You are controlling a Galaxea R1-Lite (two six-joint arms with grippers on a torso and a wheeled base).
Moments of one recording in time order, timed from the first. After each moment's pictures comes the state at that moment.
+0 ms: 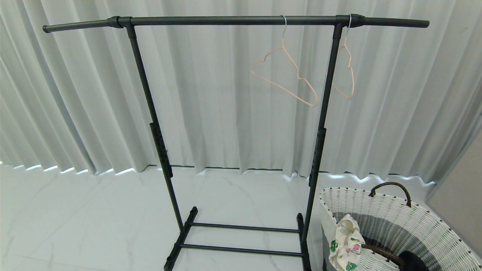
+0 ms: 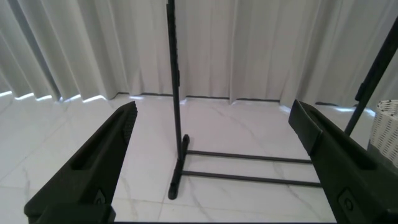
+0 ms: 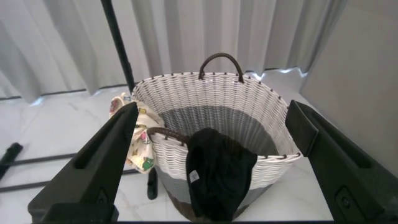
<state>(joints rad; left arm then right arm) 0.00 0.00 0.00 -0.01 -0.02 0.04 0.00 0.00 0.00 0.03 -0.13 0.09</state>
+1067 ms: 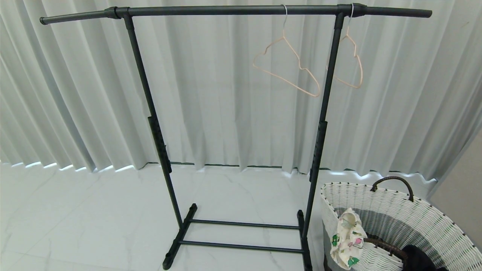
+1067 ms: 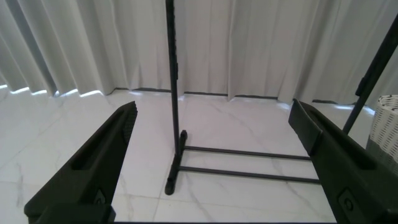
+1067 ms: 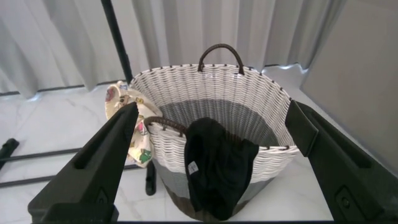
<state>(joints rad) 0.00 0.00 0.00 -0.01 -0.02 0.03 0.00 0.01 0.00 0.03 -0.12 0.09</state>
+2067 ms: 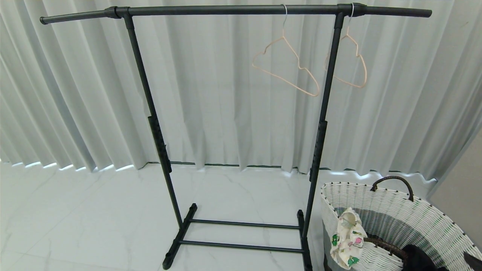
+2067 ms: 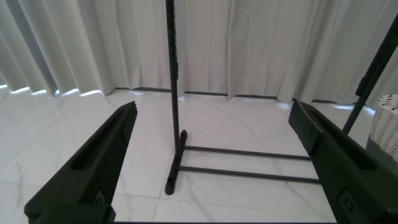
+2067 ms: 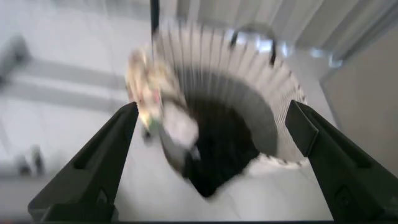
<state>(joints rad) 0.00 0.00 0.00 -0.01 -0.02 0.03 0.07 0.67 -0.32 0.05 -0.01 -0.16</state>
